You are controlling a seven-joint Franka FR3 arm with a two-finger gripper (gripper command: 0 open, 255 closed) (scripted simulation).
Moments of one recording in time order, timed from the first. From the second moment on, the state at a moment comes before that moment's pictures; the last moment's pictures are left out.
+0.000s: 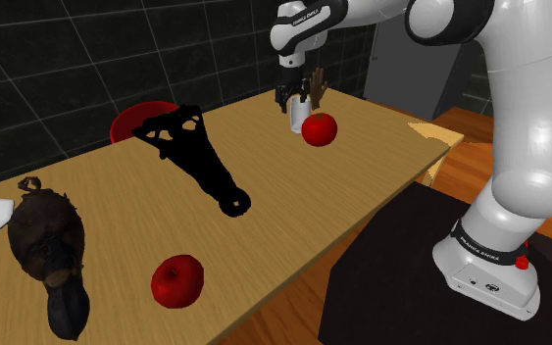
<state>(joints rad) -0.10 0.54 -0.06 -1.46 0.05 1.92 -0.01</state>
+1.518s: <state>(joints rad) -0.10 0.50 -0.07 -1.34 0.05 1.77 -0.01</state>
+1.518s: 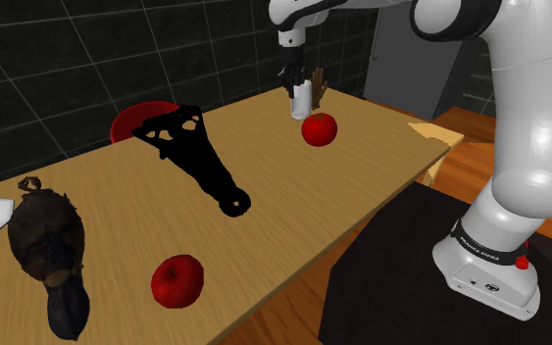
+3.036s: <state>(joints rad) -0.11 0.57 -0.06 -0.93 0.05 1.43 0.00</state>
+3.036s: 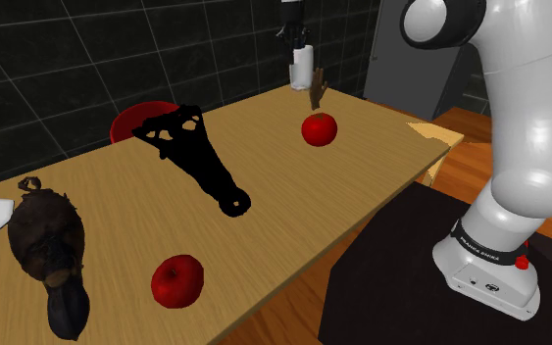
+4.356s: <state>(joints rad) 0.10 0.29 0.01 -1.29 0.04 1.51 0.27</state>
